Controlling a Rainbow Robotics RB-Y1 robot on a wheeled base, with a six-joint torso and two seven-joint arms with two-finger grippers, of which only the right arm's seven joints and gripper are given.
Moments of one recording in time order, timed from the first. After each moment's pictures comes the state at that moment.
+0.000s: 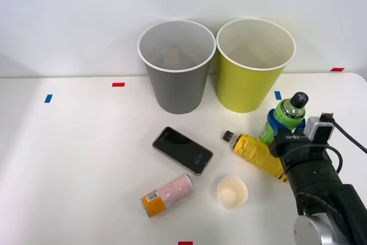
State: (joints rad) arm 0.32 -0.15 0.12 -1.98 -0.32 0.00 1.69
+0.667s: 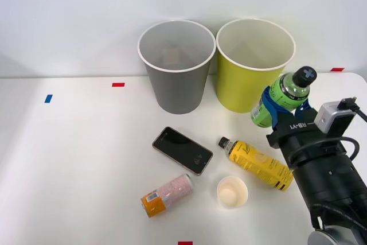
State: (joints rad) arm 0.39 -0.25 0.21 -2.29 -0.34 0.00 1.67
